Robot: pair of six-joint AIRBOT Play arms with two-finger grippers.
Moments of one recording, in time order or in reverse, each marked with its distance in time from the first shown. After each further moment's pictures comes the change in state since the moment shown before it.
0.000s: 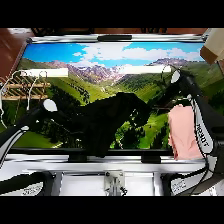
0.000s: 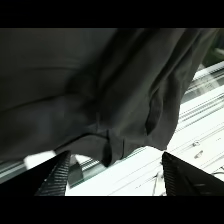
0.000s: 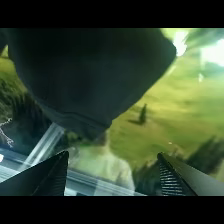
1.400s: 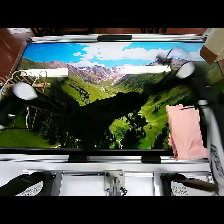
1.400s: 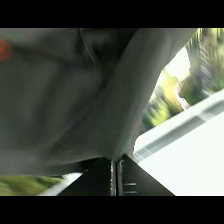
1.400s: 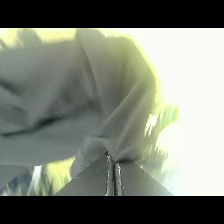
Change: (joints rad) left arm 0.072 0.215 0.345 0.212 -0.049 0.068; right arm 0.050 0.331 0.035 0.180 -0.362 -0.052
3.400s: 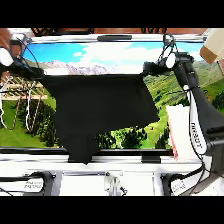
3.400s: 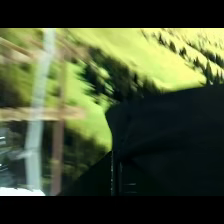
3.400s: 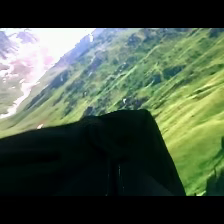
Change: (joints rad) left arm 0.227 -0.400 0.452 0.509 0.082 -0.122; right arm 0.064 -0.380 0.276 -0.374 -0.264 0.427
